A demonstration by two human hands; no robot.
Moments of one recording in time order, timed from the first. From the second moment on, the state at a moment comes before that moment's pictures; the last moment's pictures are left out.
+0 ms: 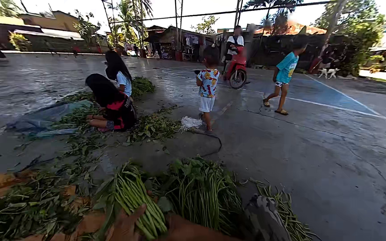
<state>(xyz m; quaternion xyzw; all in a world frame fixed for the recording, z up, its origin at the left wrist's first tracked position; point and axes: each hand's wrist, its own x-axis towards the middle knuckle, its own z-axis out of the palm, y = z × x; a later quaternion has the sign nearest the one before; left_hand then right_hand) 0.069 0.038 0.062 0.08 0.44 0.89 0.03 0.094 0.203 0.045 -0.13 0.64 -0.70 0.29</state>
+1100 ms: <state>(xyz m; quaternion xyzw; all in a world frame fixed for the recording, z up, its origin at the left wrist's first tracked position) 0.057 0.021 0.034 -0.07 0.71 0.70 0.02 0.018 0.251 0.002 -0.10 0.96 -0.20 0.16</state>
